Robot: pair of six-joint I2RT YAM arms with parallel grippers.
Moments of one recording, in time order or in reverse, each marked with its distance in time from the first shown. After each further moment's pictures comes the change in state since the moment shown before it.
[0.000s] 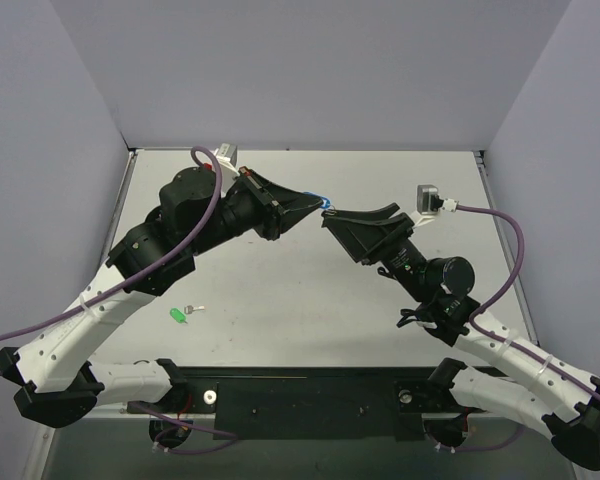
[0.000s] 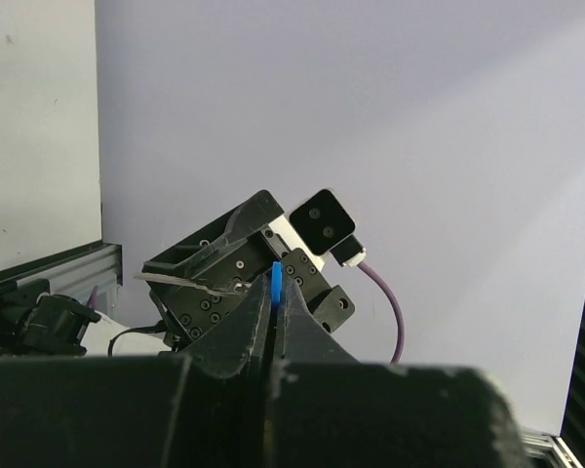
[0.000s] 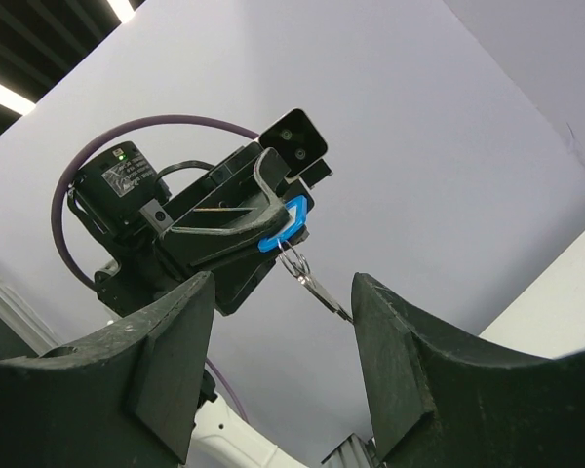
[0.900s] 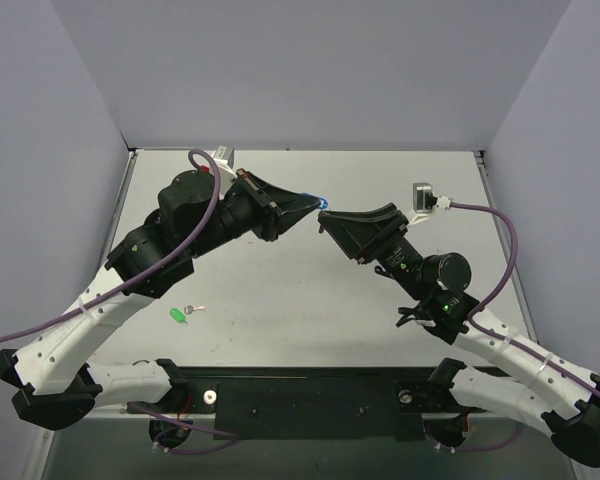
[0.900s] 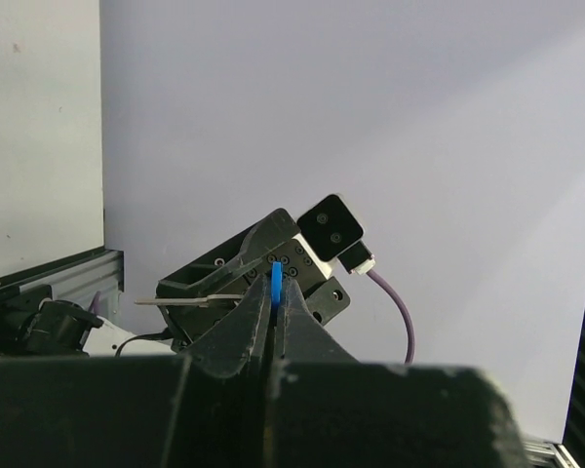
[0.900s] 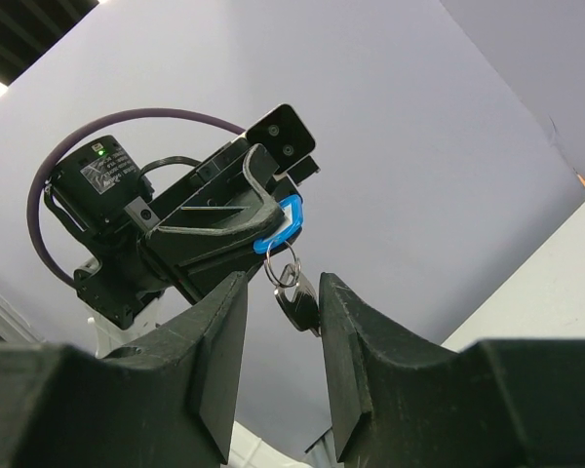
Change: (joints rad) left arm 0.000 -0.014 -0.022 0.008 -0.017 -0.003; right arm 0.016 0.016 0.029 -0.051 0.005 -0.046
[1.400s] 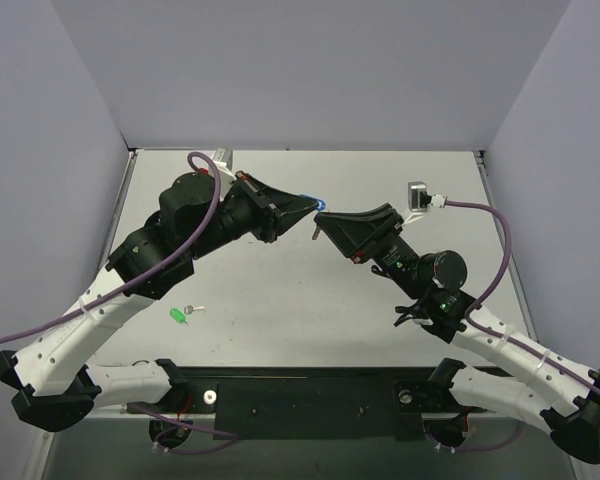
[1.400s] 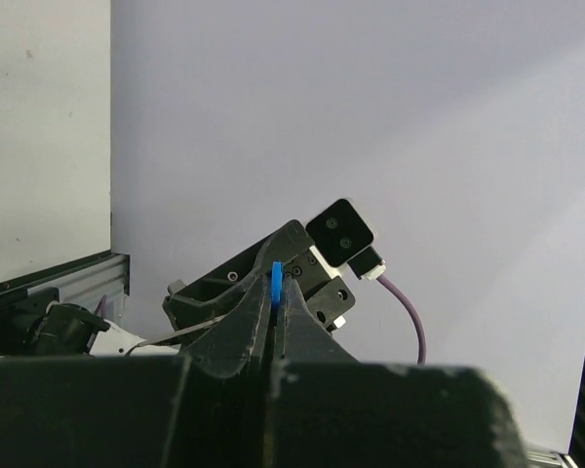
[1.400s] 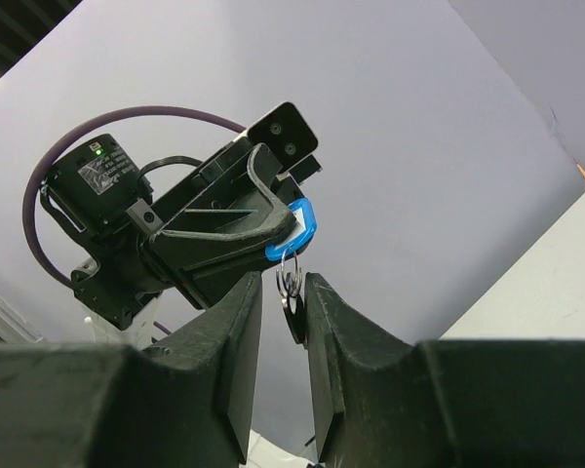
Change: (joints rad) left arm 0.007 -0.011 -0.028 0.007 -0.008 0.000; right arm 0.012 0.019 0.011 -0.012 0.002 -0.003
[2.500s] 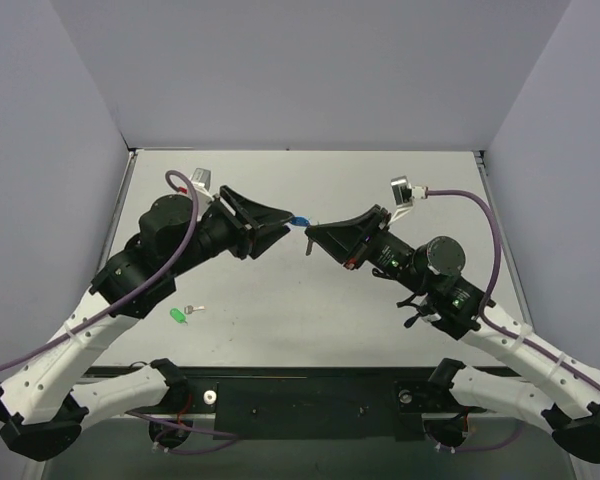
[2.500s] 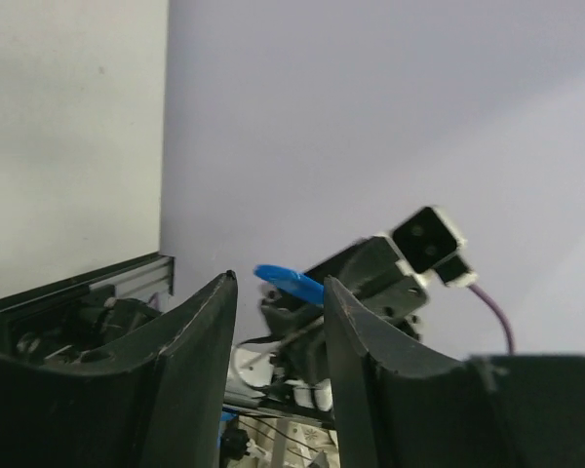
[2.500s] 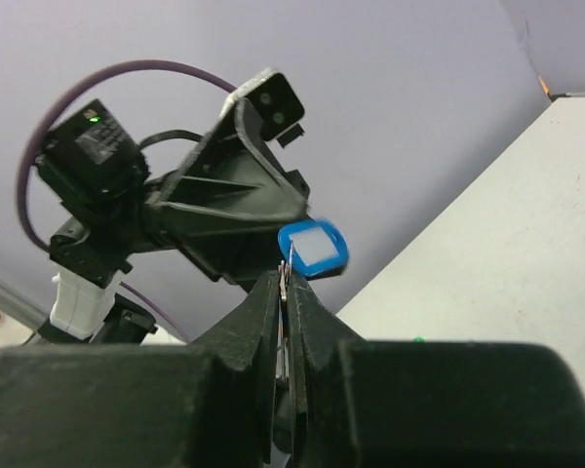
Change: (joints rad) left arm 0.079 -0.132 -0.174 0.007 0.047 0.040; right arm 0.020 0.000 0.110 -0.295 -0.066 -0.094
